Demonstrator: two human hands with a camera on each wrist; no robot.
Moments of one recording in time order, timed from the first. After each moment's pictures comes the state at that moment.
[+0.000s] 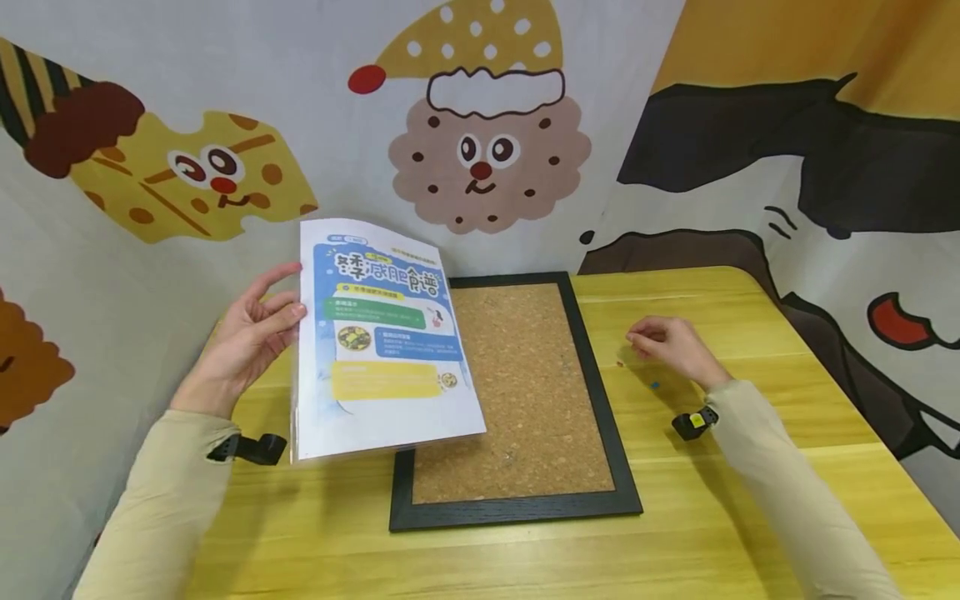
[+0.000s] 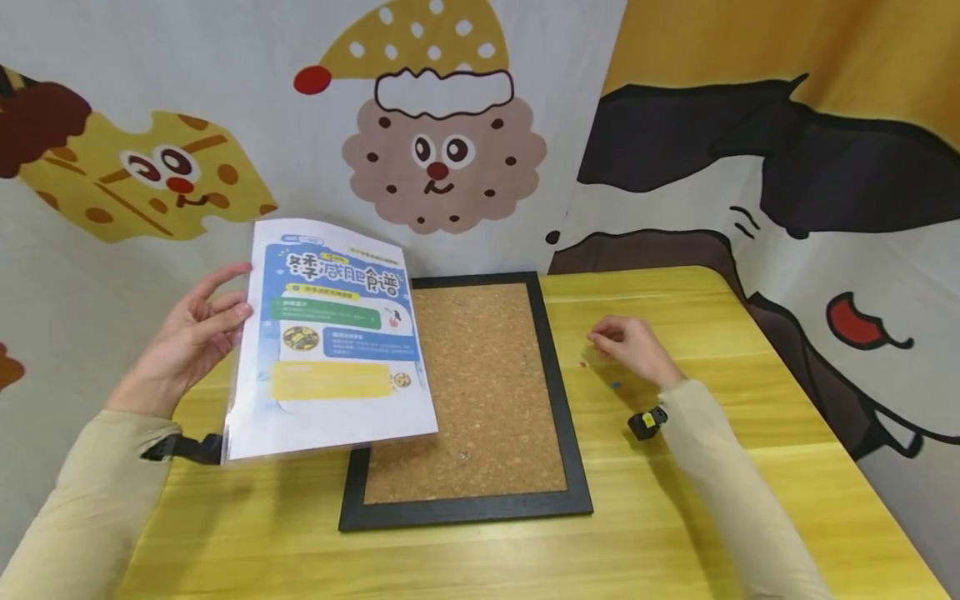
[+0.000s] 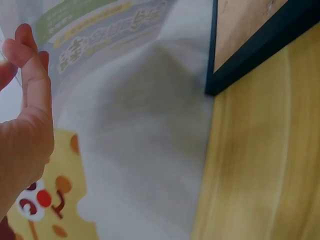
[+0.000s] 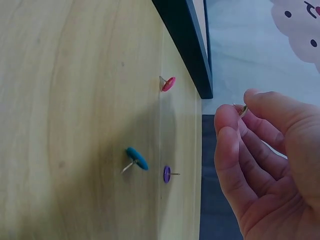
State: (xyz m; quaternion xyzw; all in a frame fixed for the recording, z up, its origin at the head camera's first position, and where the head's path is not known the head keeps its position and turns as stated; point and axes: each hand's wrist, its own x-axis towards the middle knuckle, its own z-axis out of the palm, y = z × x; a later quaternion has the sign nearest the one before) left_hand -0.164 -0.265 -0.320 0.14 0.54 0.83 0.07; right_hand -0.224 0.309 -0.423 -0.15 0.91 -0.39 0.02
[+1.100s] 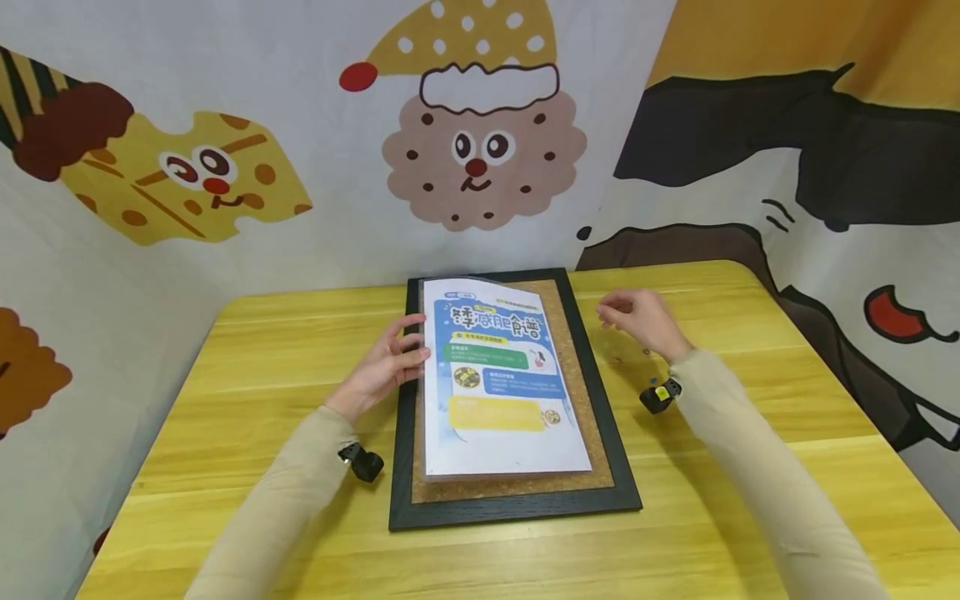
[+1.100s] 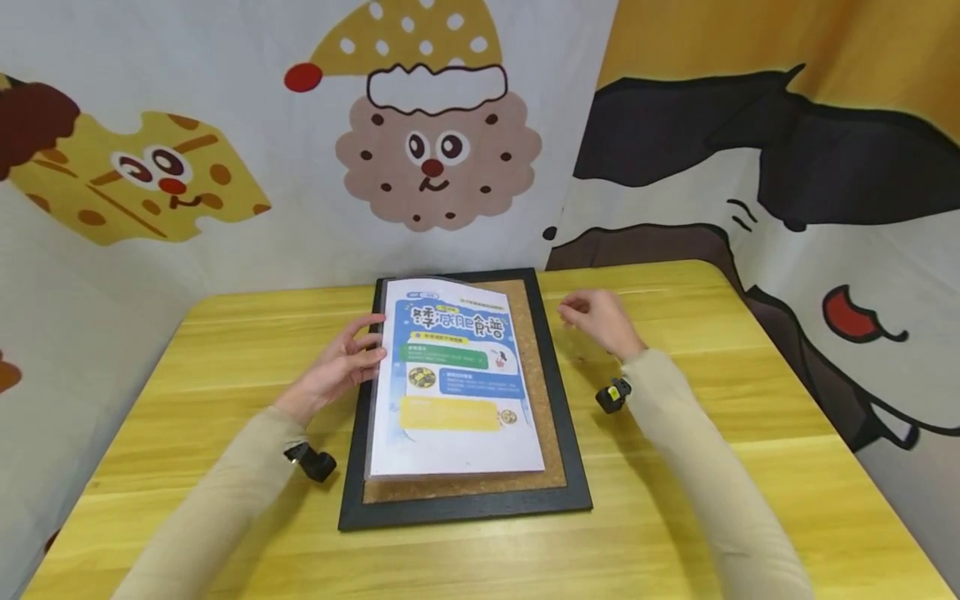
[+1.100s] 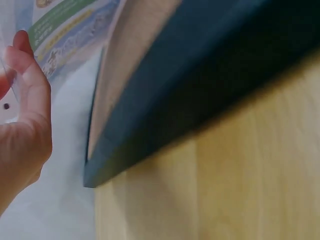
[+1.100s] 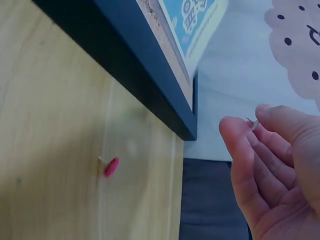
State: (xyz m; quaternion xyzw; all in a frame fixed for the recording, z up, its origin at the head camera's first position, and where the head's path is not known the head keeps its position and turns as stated) left_hand -0.197 -0.149 -0.418 0.07 0.62 0.76 0.18; right_hand -0.250 0.265 -0.405 -0.16 0.91 -0.38 -0.03
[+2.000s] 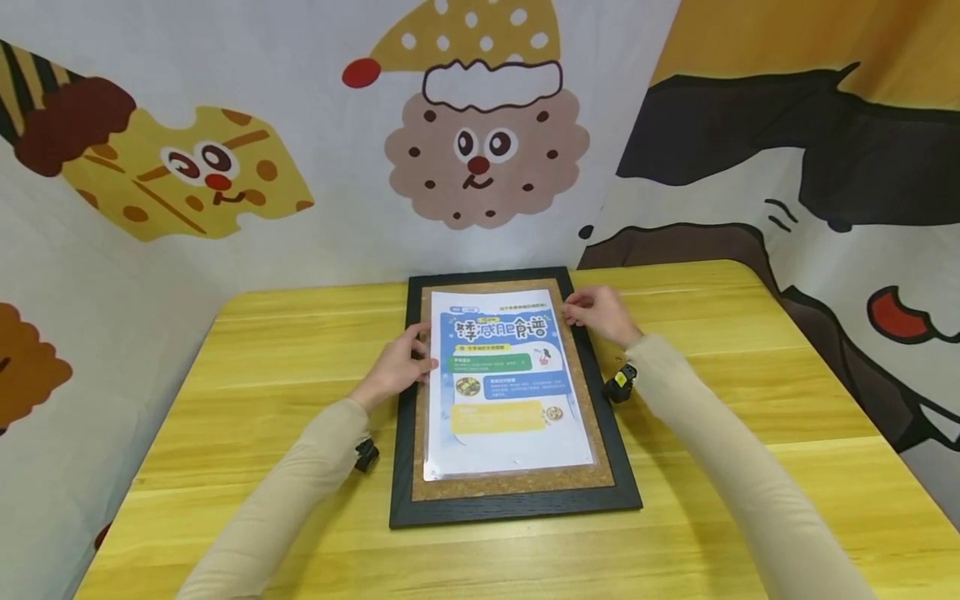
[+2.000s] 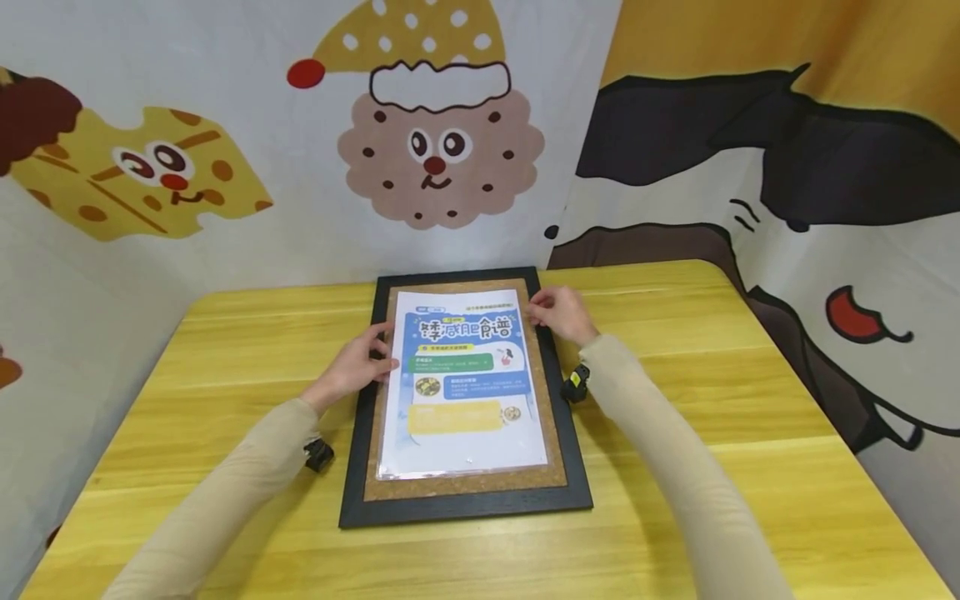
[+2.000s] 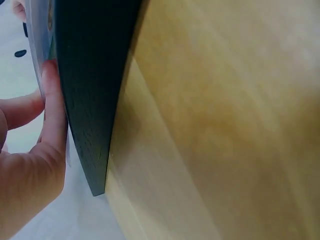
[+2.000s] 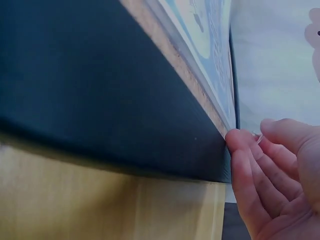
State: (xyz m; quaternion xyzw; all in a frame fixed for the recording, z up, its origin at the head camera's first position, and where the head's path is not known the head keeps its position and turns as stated) left_hand -0.204 -0.133 -0.430 0.07 0.86 0.50 0.12; right_hand -0.283 0.216 -0.429 -0.11 0.89 -0.45 0.03
